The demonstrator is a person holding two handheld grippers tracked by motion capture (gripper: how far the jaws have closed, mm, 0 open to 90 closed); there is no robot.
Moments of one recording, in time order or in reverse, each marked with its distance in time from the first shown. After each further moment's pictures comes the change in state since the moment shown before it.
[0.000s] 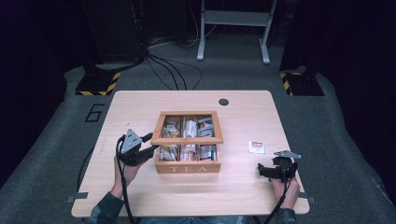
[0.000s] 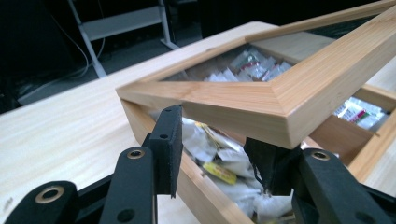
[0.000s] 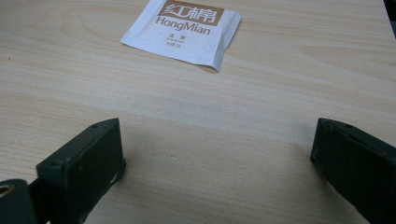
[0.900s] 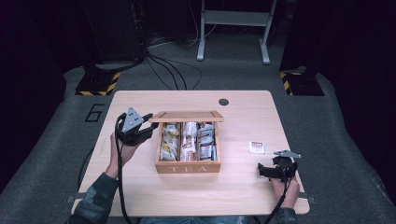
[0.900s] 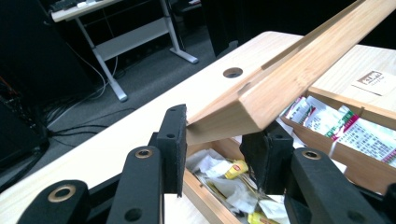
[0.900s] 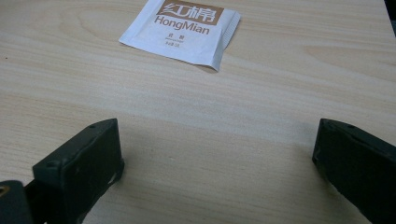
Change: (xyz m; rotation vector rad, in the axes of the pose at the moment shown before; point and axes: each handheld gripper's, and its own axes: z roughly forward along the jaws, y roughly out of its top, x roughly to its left) left arm 0.021 0.065 0.005 -0.002 0.041 0.130; right arm 0.000 0.001 0.001 0.001 0.003 0.003
